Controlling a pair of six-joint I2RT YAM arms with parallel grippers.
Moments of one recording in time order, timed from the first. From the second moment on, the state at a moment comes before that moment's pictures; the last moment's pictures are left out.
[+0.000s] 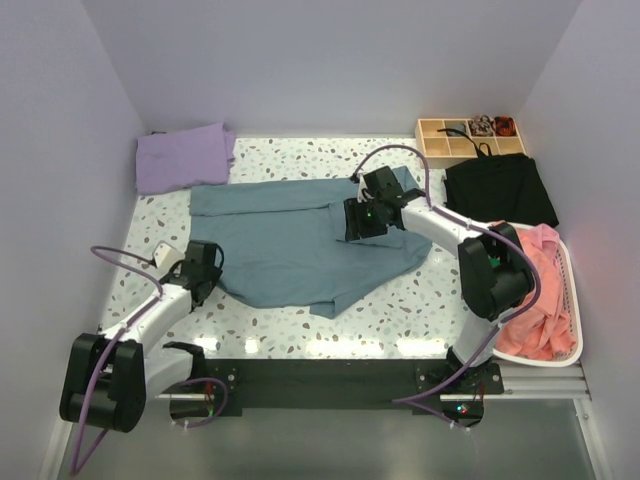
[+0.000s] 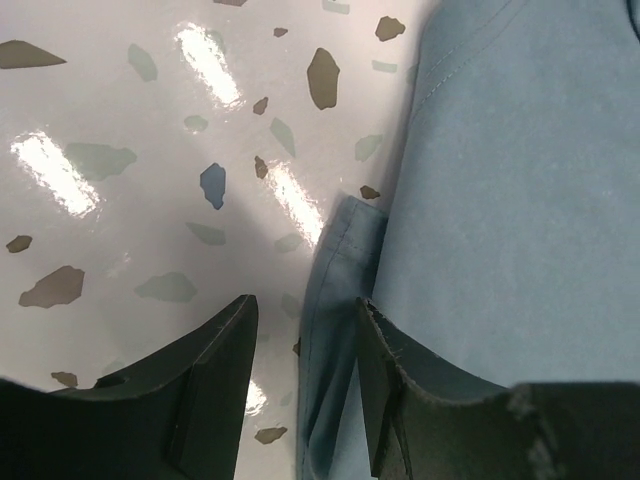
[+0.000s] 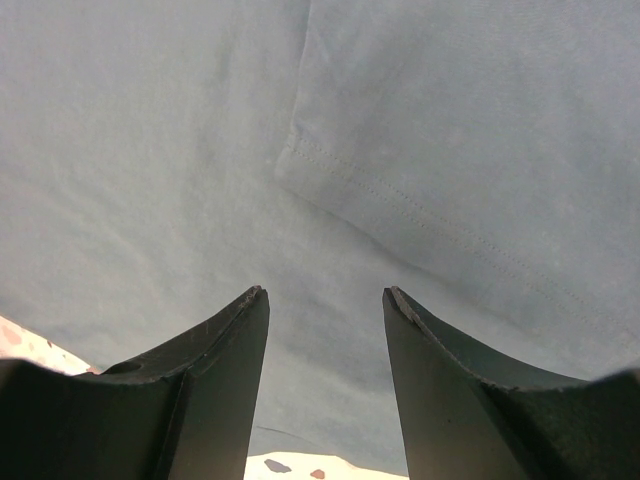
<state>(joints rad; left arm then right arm) -0.16 1.09 0.40 -0.33 -0.48 -1.16 0.48 1.79 1.25 -0.45 -0.17 0.25</state>
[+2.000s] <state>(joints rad) -0.16 0.75 0.63 -0.94 -0.40 -1.10 0.48 1.84 1.26 -0.48 -0.28 0.23</state>
